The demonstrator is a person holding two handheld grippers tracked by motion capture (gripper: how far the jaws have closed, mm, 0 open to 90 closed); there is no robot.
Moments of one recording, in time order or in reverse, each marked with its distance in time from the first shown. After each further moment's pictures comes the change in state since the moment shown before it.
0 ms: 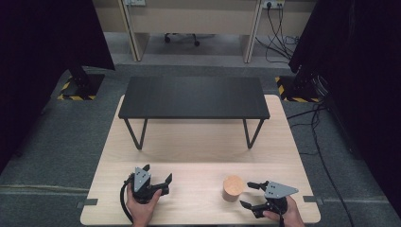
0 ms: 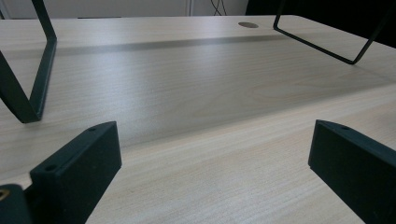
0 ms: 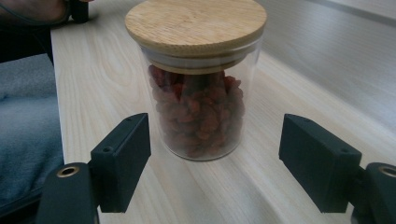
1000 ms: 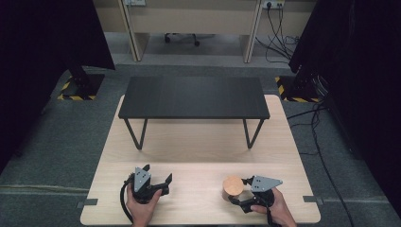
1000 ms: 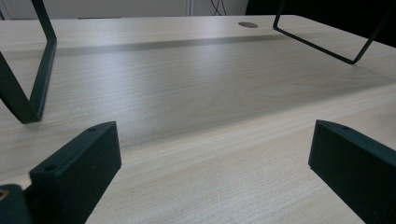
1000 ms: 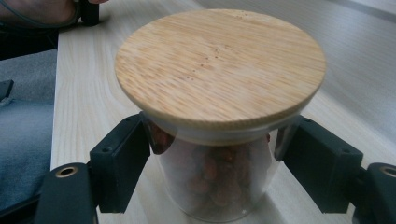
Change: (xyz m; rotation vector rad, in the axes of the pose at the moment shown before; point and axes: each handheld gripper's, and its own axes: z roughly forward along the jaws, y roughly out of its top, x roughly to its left) left arm 0.000 0.000 0.000 -0.001 0.000 0.003; right arm -0.013 0.022 0.038 0.017 0.071 -0.033
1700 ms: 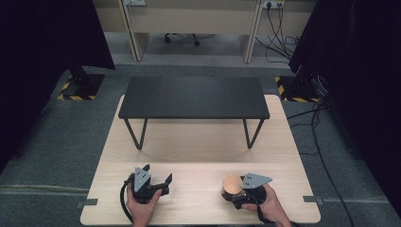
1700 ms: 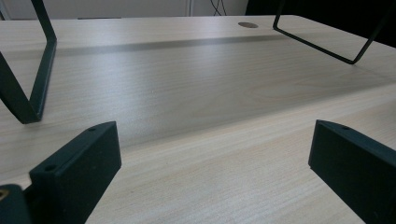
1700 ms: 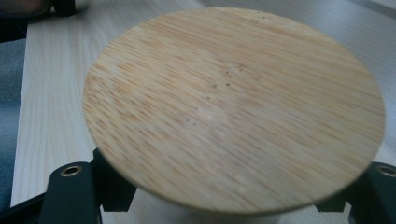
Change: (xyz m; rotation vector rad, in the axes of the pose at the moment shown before) left arm 0.000 0.000 0.000 -0.001 0.000 -0.002; right arm 0.009 0.018 0.021 0.051 -0.050 -0.009
